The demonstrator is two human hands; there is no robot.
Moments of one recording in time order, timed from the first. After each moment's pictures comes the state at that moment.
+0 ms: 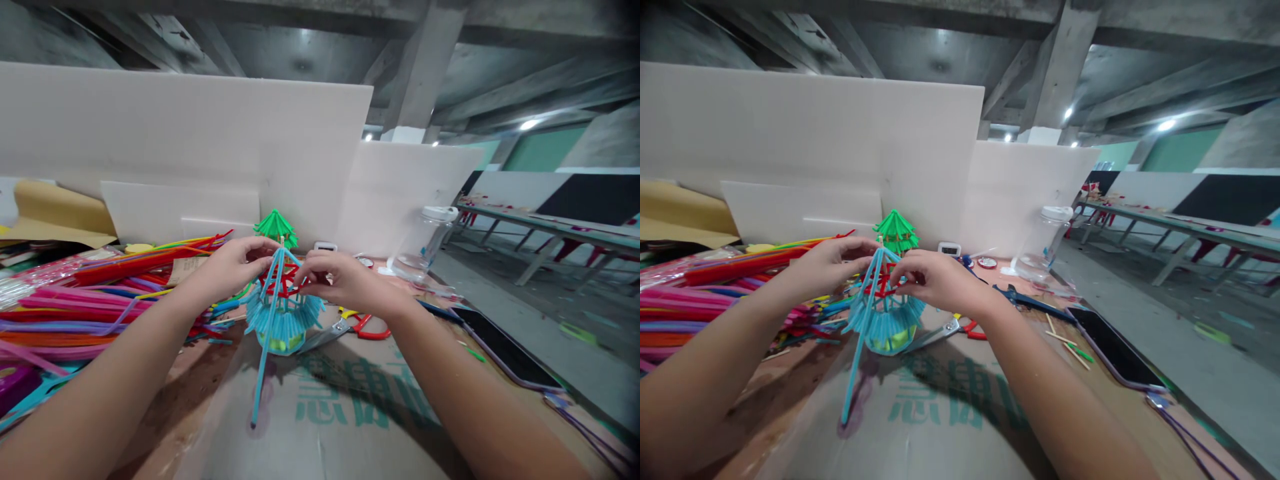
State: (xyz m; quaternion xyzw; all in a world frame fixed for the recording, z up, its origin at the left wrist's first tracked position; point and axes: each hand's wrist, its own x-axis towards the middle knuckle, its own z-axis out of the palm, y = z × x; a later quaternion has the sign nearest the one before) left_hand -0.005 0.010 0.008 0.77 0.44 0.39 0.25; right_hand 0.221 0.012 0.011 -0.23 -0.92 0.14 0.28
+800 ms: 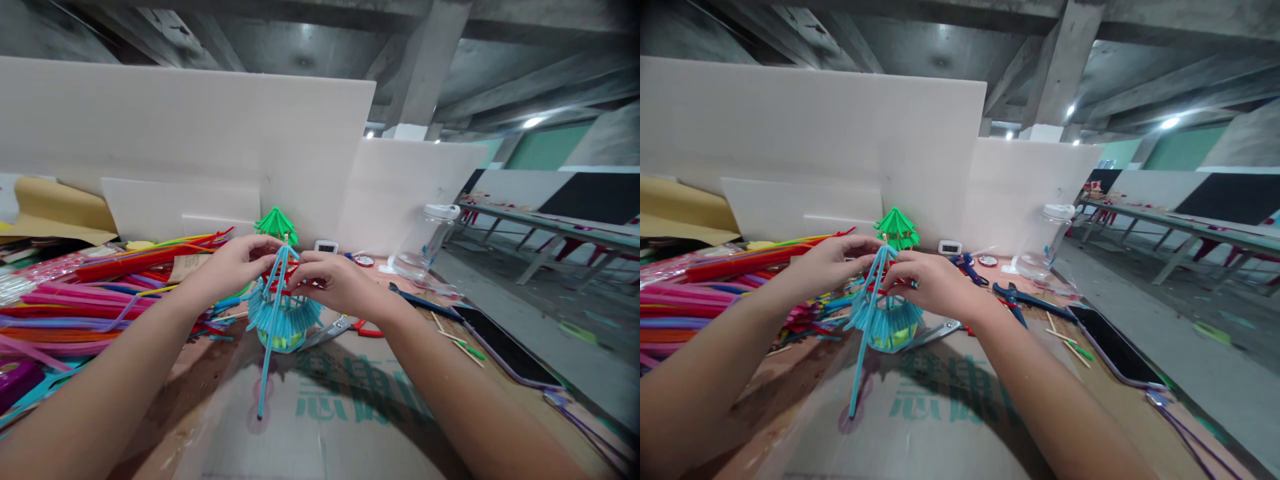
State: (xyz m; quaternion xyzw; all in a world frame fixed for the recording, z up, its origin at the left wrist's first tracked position) left_hand -0.002 0.007 0.010 0.78 0.44 0.39 0.22; right_hand 0.212 0.009 0.004 -0.19 -0.93 0.07 0.29
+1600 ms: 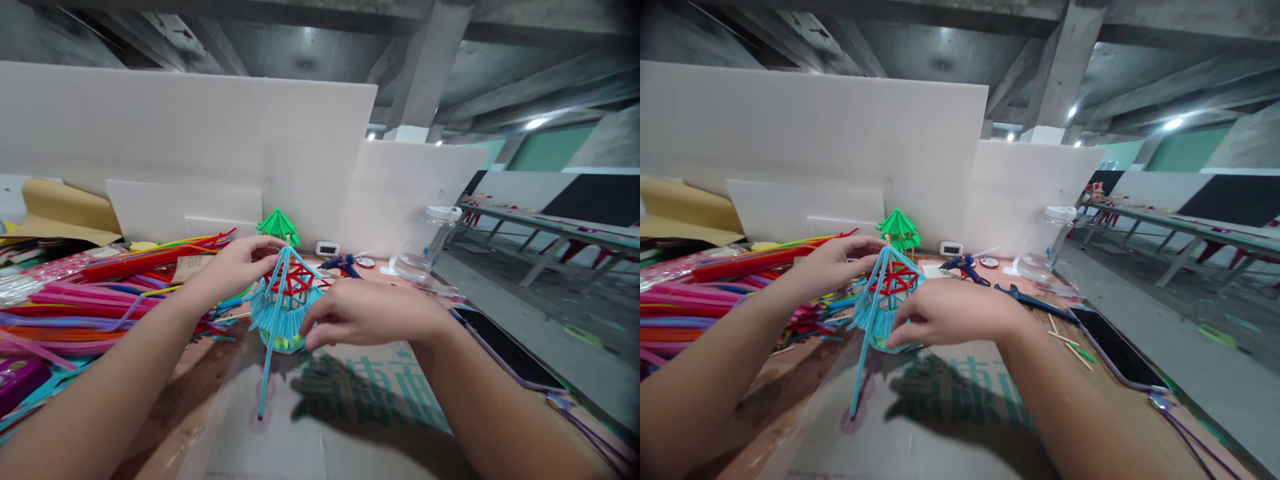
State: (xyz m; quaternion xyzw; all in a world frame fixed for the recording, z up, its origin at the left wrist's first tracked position) left_hand -0.004 0.007 0.009 0.78 0.42 0.40 0.24; right_hand 0.224 -0.027 0.034 -0.26 -0.95 0.18 0.05
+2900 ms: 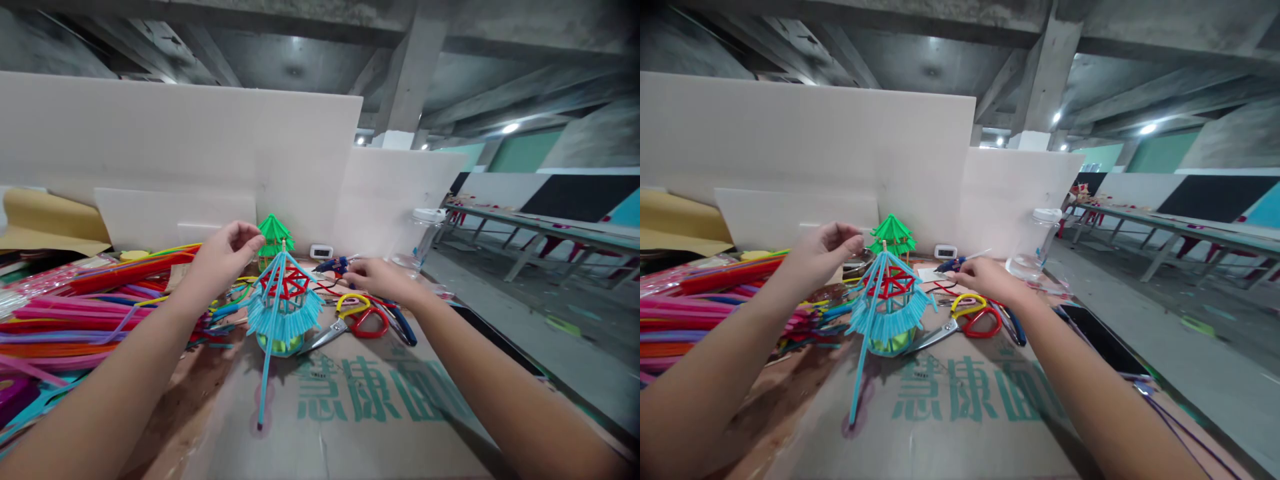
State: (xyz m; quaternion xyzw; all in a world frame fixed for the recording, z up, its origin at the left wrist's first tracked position) left_hand -0.017 0.021 0.008 0.71 0.43 0.53 0.20; right_hand 0.298 0.046 -0.008 -0.55 -0.82 0.08 0.16
